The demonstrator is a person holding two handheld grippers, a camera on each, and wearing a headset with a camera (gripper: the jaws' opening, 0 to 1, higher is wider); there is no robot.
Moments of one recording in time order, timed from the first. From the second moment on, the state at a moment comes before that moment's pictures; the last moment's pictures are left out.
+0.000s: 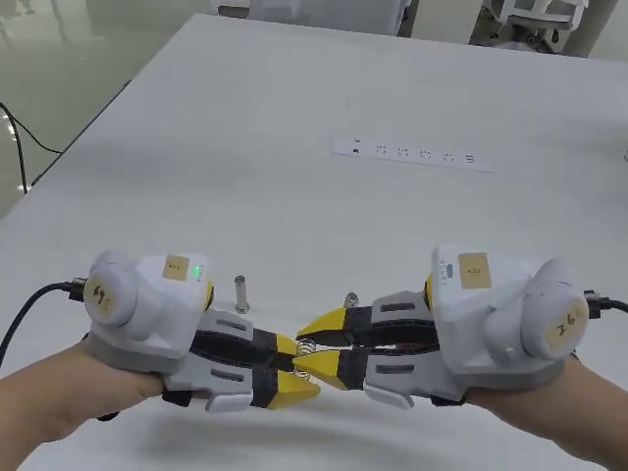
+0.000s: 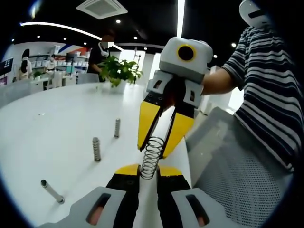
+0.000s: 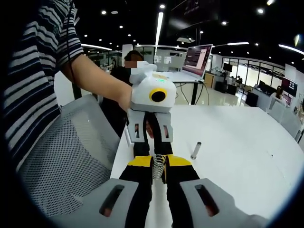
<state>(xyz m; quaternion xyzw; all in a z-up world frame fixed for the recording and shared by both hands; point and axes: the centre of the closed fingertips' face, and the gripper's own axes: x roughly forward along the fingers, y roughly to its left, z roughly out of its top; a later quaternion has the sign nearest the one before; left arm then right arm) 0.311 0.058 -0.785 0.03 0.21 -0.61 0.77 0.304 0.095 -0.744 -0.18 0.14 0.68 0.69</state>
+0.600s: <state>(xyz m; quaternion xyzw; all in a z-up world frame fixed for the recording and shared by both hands) 0.310 0.079 -0.769 0.00 0.20 -0.58 0.79 0.307 0.094 -0.748 -0.18 0.14 0.68 0.70</state>
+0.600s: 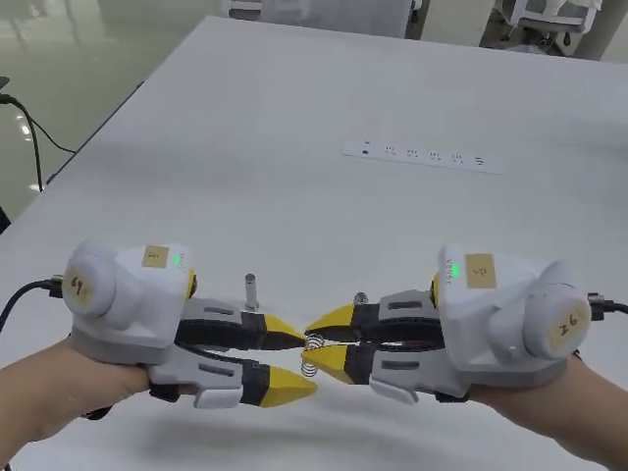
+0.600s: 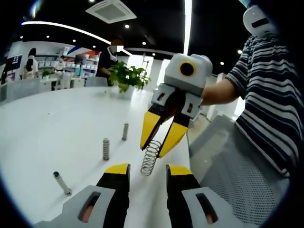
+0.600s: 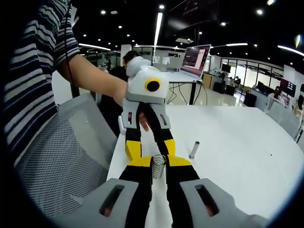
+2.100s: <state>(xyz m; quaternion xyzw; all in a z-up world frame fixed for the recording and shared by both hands) 0.311 0.152 -0.761 -0.05 0.19 -0.48 0.86 0.318 0.084 -0.760 -0.21 0.15 0.65 0.71</state>
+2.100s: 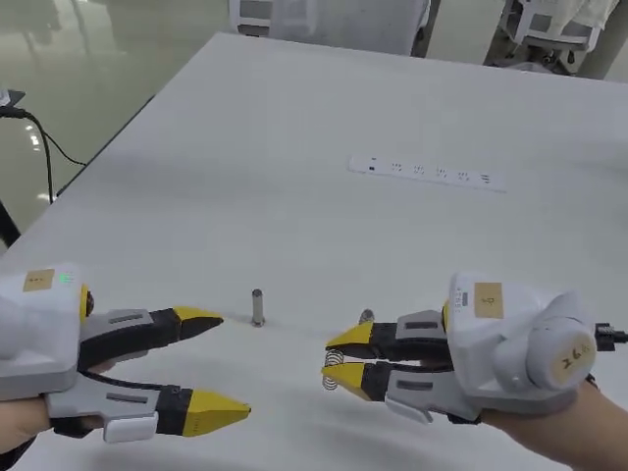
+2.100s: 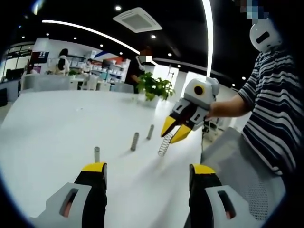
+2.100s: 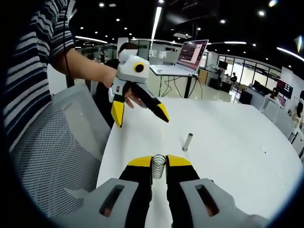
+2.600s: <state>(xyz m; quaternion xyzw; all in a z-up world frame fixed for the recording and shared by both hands) 0.315 0.166 -0.763 -0.04 0.18 -0.44 0.88 0.319 0.085 -0.763 -0.22 0.15 0.65 0.71</state>
